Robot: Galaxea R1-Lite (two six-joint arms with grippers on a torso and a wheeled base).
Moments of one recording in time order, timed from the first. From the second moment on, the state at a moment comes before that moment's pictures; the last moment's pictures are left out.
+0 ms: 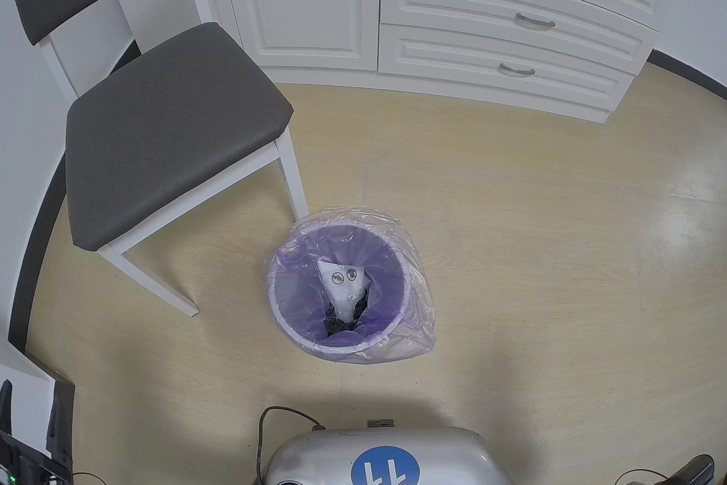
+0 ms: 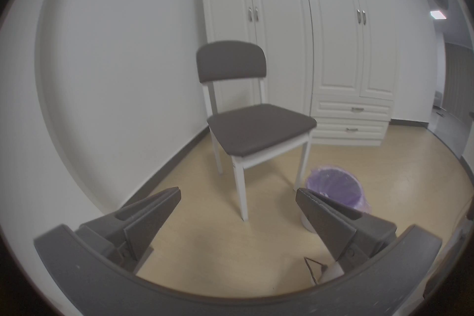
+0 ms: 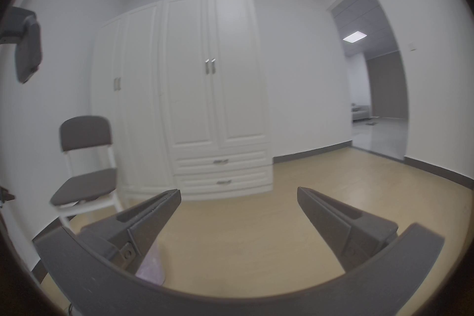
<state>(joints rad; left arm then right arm) 0.00 0.01 -0.02 -0.05 0.19 0.01 0.00 0.01 -0.02 -0.38 -0.19 0.10</state>
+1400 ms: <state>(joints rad) 0.00 0.01 -0.02 0.00 0.01 -0.01 0.00 0.01 -0.02 -0.05 0.10 -0.13</state>
